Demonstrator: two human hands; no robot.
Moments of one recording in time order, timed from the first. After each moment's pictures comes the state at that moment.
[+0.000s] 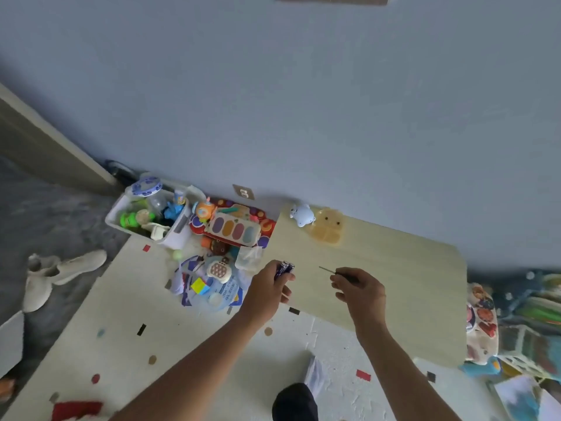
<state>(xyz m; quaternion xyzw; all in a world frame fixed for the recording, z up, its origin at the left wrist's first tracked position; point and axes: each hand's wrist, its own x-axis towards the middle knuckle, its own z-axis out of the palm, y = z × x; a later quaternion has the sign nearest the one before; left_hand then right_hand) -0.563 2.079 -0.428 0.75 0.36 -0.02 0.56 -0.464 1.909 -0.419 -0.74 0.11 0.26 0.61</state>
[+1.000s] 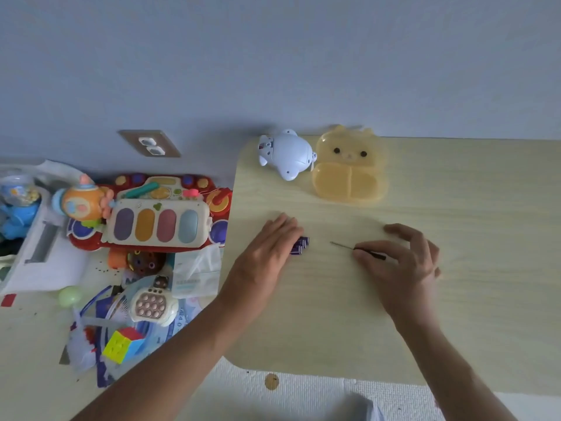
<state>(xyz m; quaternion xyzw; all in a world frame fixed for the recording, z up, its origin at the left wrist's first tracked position) -0.446 2.223 -0.826 0.96 -0.07 0.09 0.26 -0.386 1.996 -0.792 -0.93 0.01 0.01 0.37</state>
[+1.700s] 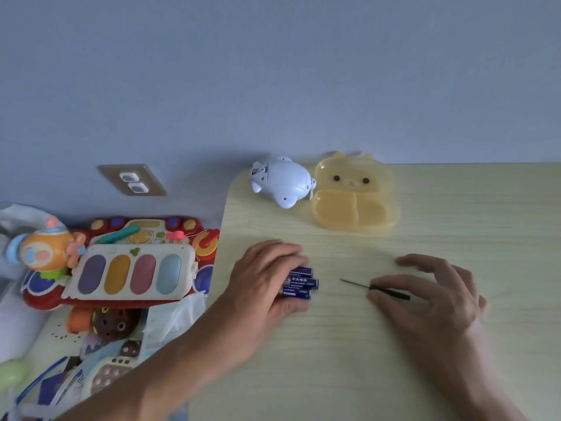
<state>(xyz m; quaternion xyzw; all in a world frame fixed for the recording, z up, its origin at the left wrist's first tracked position) -0.420 2.244 -0.834 0.95 -0.10 0.06 0.30 -0.383 1.986 -0.815 -0.94 -0.08 -0.05 0.32</state>
